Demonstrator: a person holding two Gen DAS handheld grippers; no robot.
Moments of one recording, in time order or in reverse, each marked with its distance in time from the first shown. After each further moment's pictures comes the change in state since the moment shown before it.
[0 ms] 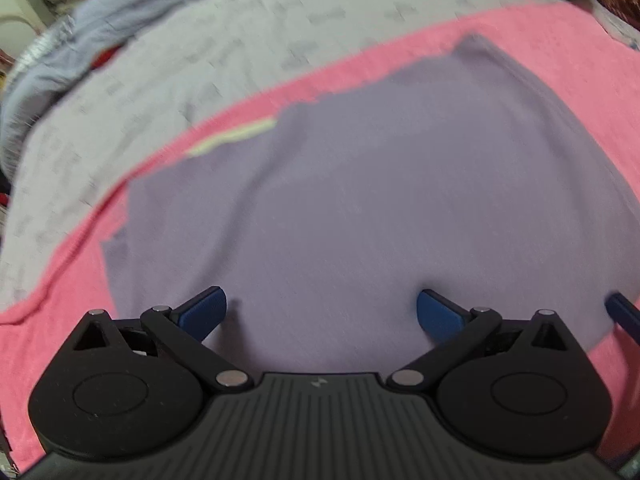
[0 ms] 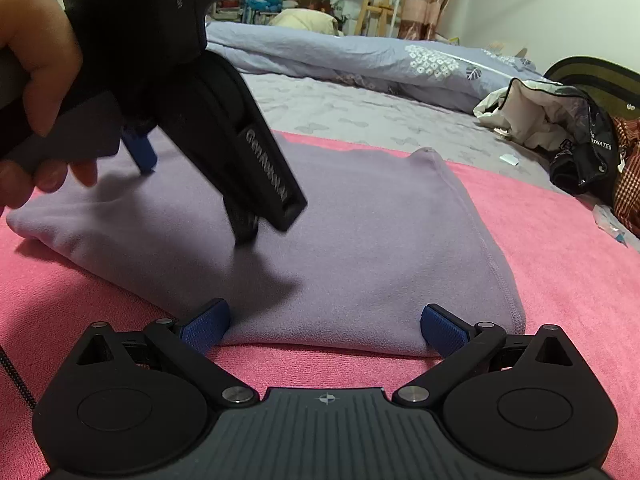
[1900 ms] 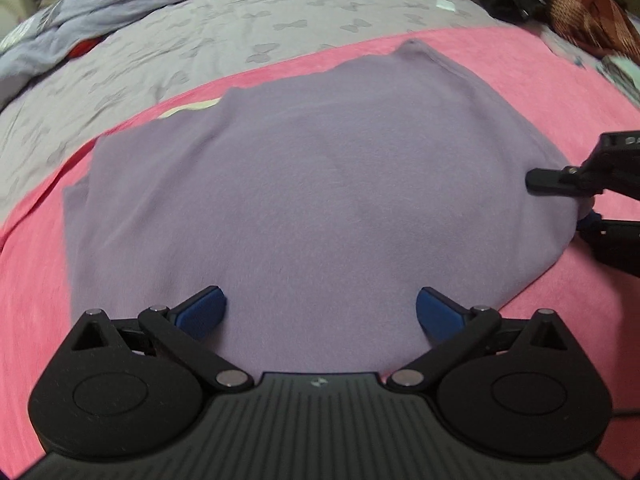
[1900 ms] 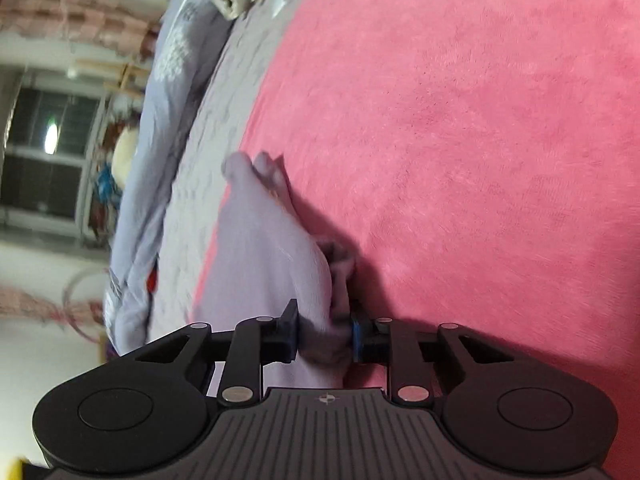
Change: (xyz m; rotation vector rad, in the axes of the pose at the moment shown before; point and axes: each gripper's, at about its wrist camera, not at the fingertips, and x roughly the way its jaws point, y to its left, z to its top) left arm -0.020 0.010 -0.067 -0.081 -0.083 -0.181; right arm 0.041 -0.186 -0.018 1.293 0.243 0.302
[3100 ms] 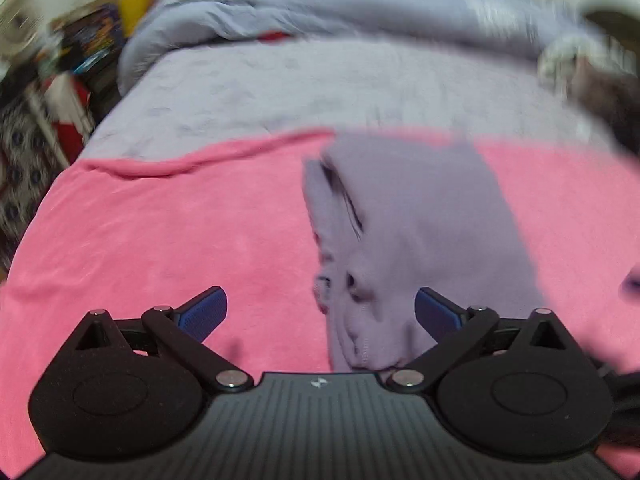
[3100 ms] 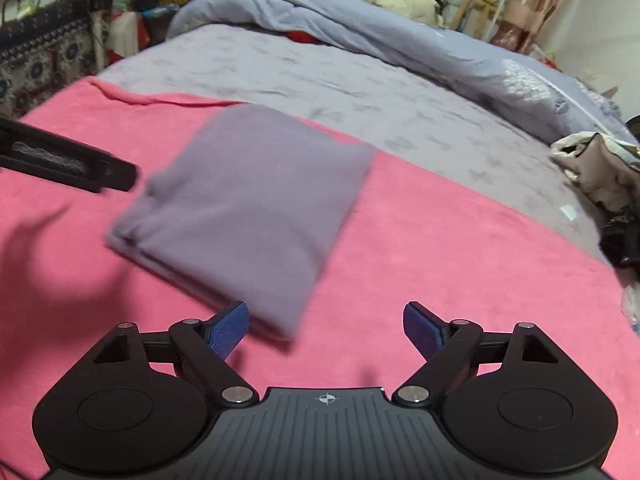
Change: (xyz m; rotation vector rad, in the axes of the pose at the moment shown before) left arm -0.060 0.092 -0.040 -0.310 -0.094 0.256; right arm 0.012 0.153 -0.188 -1.512 0.009 -0.292
